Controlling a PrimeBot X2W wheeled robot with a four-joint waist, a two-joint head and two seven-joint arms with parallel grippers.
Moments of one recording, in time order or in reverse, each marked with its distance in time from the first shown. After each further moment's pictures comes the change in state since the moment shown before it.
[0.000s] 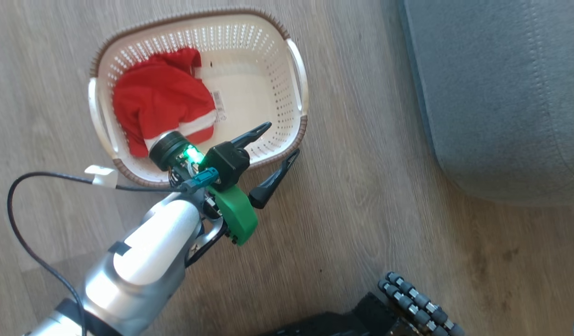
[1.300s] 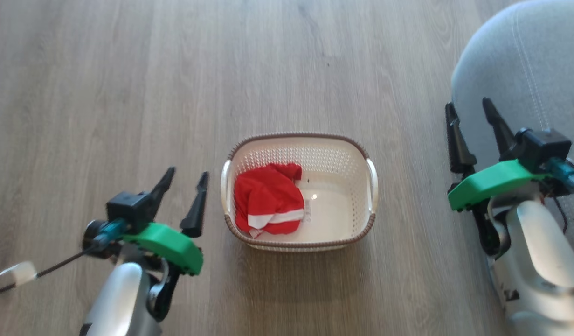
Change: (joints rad) left arm 0.389 -0.166 0.635 0.003 0.115 0.000 0.000; right arm 0.384 0.111 0.687 -0.341 0.179 0.000 0.000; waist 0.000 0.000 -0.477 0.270
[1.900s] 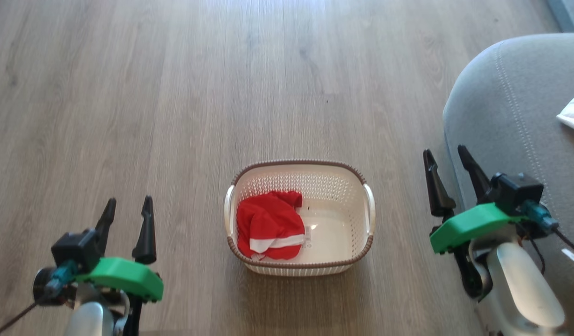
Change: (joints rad) left arm 0.172 -0.044 0.282 -0.122 0.109 0.007 0.000; right arm 0.147 0.052 0.023 -0.045 0.006 0.000 0.000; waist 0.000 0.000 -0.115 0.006
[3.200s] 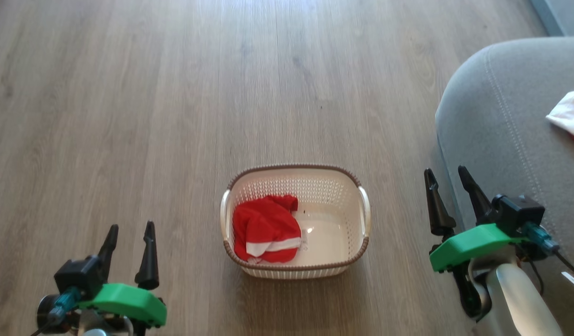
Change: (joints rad) left arm 0.119 0.000 -0.016 -0.066 -0.030 0.030 0.000; right arm 0.095 0.030 -0.030 -0.048 0.001 0.000 0.000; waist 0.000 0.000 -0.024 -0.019
